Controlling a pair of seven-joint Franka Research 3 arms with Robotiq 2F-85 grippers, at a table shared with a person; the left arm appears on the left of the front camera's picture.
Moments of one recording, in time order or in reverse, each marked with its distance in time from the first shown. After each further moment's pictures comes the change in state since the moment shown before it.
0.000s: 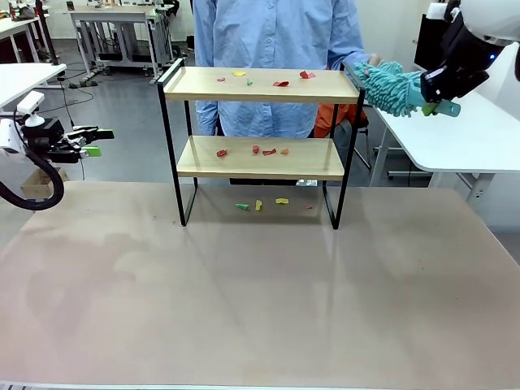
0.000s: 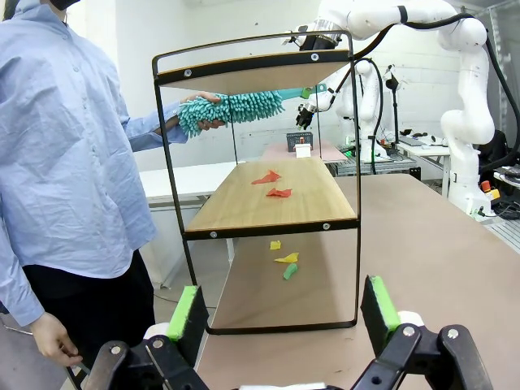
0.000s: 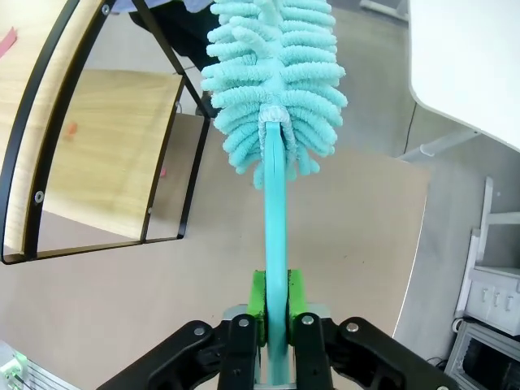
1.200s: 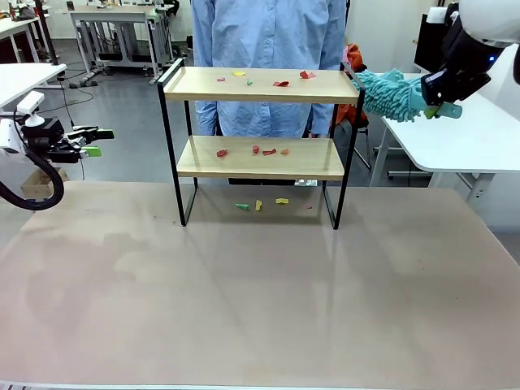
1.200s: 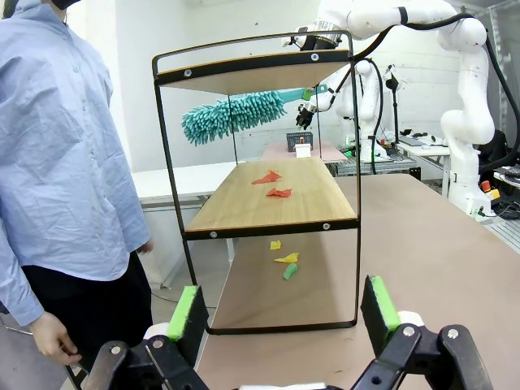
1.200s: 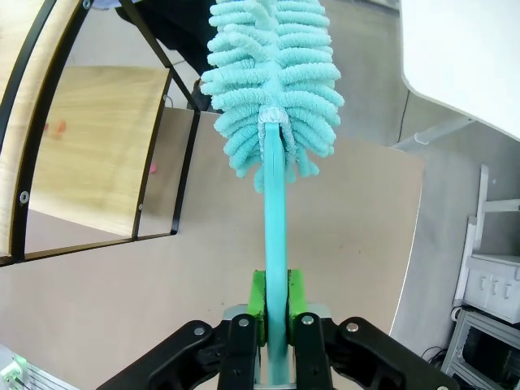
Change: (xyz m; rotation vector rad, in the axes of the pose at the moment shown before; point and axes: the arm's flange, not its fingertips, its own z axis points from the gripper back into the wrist) left arm 0.000 0.000 0.000 0.000 0.000 0.000; right arm -0.002 0.000 -0.003 -0.023 0.023 -0.017
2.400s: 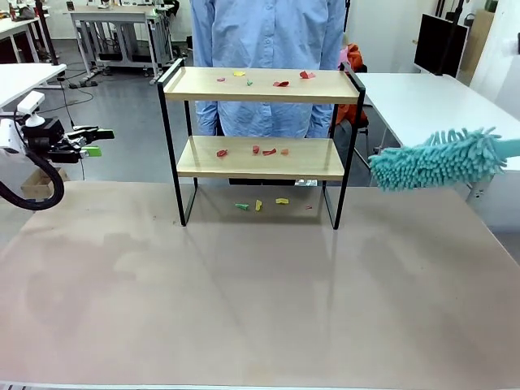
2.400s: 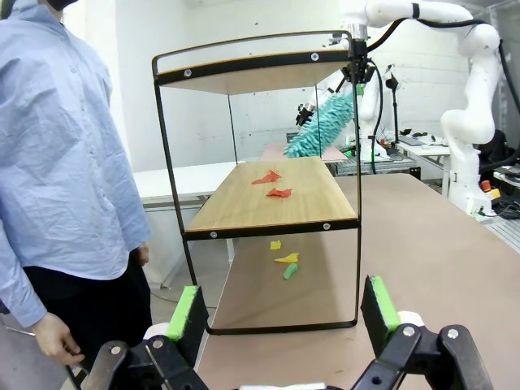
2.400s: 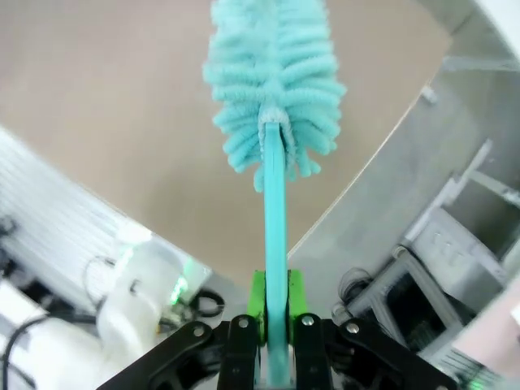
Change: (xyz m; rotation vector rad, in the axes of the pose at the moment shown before) left arm 0.000 0.000 0.000 -0.001 0.001 -0.001; right arm -0.124 -0.071 0.070 0.071 0.423 0.495
